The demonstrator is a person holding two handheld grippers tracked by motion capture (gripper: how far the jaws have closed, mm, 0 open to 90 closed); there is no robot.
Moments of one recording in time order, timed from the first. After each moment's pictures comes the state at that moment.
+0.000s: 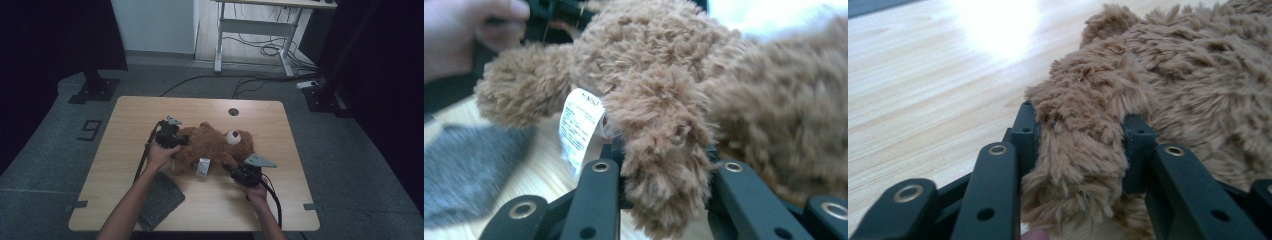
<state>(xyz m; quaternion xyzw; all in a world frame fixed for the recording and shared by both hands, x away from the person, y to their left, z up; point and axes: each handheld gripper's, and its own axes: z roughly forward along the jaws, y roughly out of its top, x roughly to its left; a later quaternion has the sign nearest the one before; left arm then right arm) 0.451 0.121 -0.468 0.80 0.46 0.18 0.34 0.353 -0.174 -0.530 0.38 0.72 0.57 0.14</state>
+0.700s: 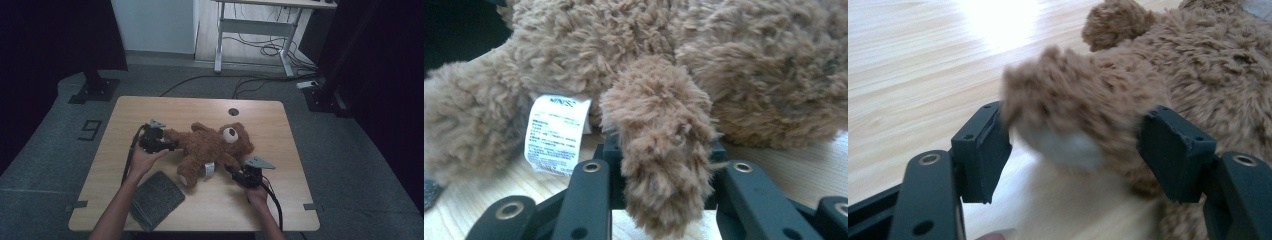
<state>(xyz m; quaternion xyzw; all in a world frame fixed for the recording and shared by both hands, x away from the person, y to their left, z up) 0.410 0.178 -0.450 0.77 0.49 0.18 0.36 0.356 -0.181 -0.546 0.42 0.71 0.54 0.16</state>
